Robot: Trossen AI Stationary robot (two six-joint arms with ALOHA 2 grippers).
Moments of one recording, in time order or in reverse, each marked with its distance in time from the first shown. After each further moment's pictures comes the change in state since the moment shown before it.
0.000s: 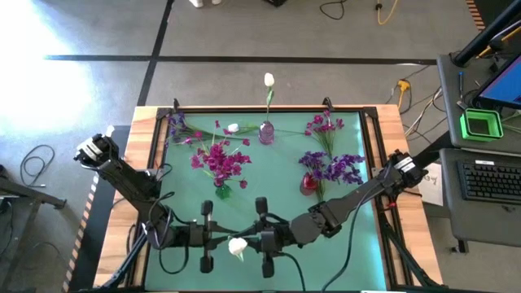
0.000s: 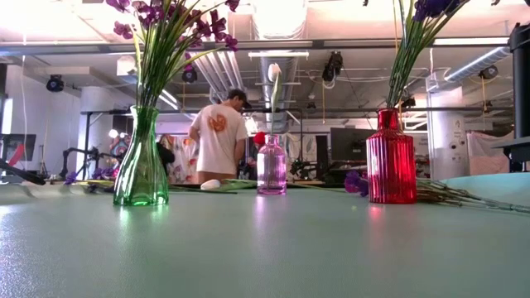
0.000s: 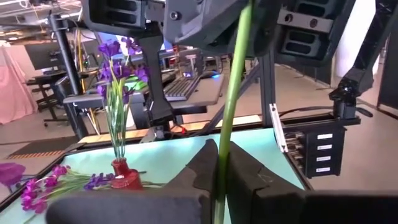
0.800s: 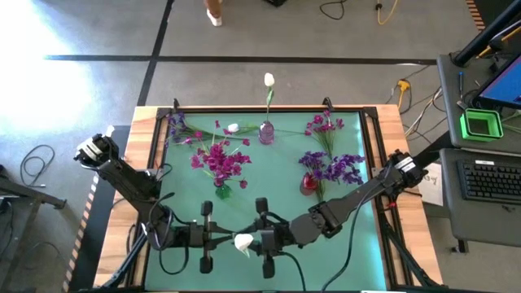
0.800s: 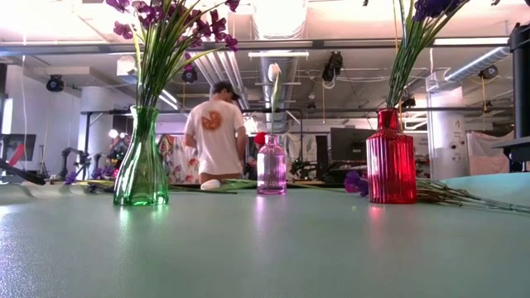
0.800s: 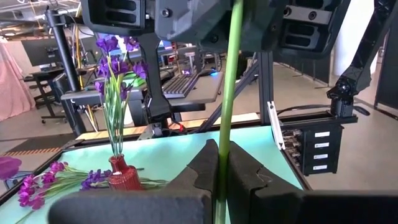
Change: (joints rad) left arm -0.004 0.000 0.000 -0.018 -0.002 -0.024; right arm 0.000 -0.002 0.002 -0.020 0.000 0.045
